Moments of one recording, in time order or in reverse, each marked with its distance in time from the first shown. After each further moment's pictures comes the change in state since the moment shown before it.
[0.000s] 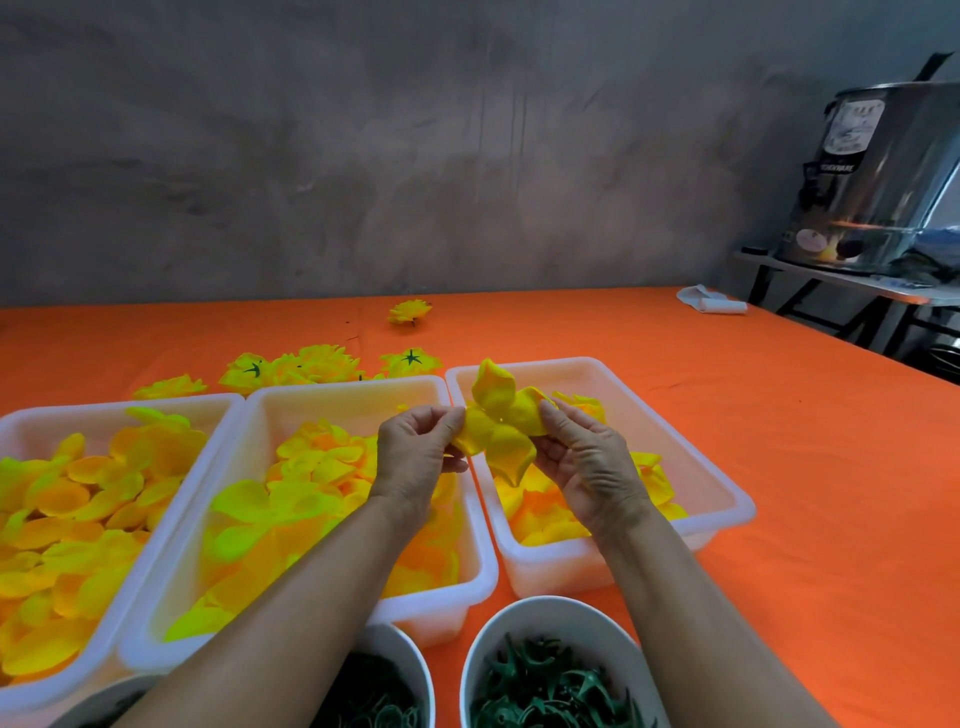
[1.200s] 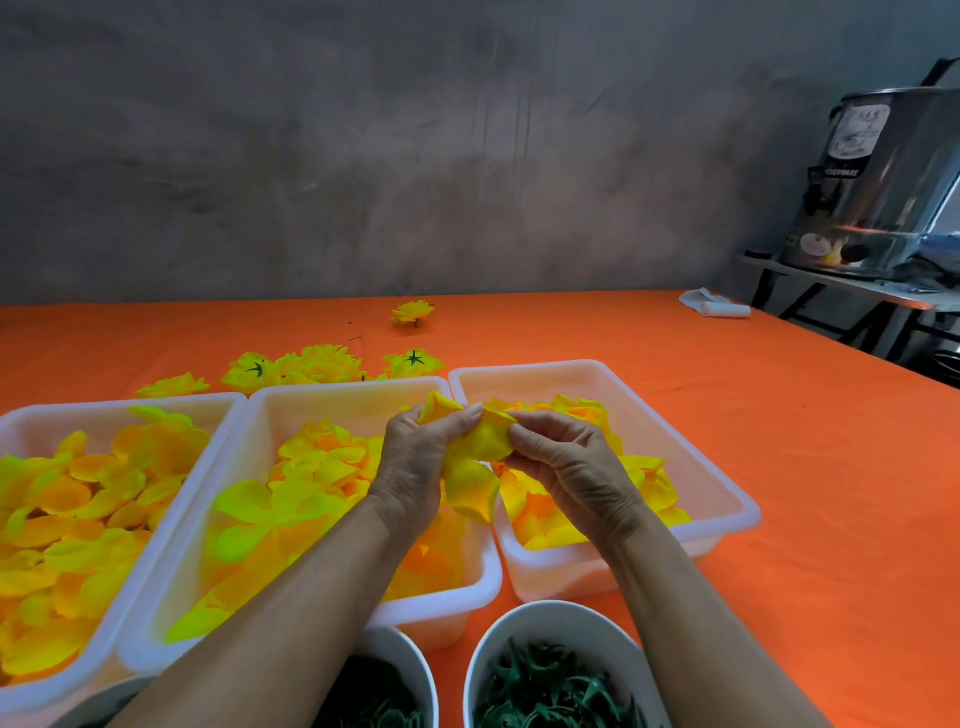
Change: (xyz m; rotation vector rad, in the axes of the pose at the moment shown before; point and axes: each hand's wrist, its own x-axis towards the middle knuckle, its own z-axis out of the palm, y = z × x) left_hand -0.003 0.013 0.003 -0.207 -0.075 -0.098; right_hand -0.001 0.007 0.001 -0.172 -0.329 -0.098
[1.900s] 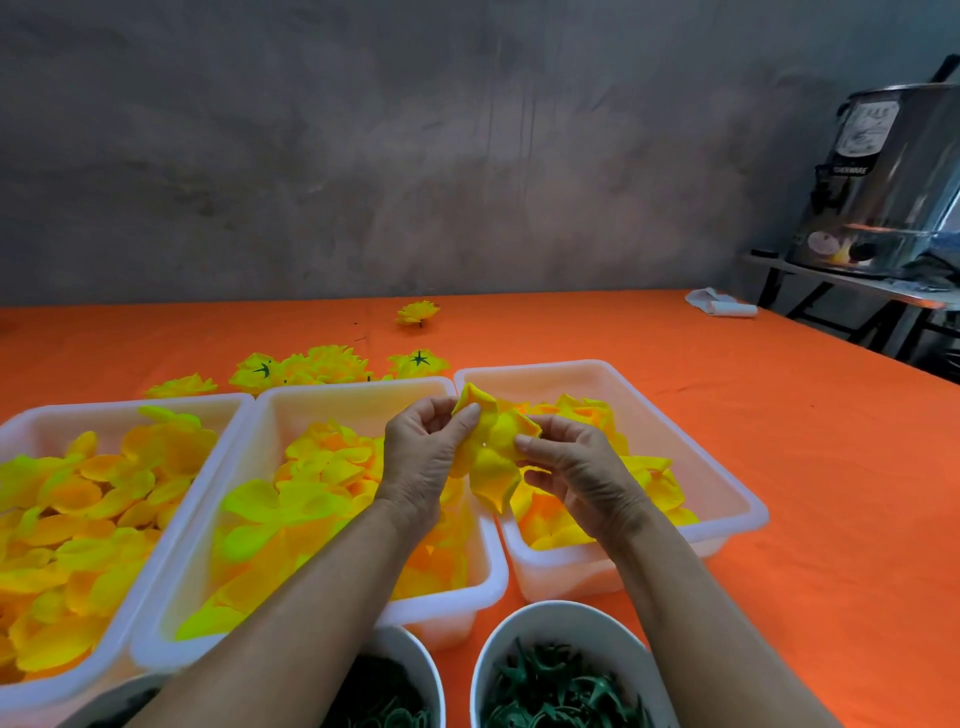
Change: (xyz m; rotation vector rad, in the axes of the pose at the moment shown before) left_hand 0.005 -0.010 -0.004 0.128 0.083 0.145; right_hand 0.001 -0.002 -0.001 -0.186 0.086 0.127
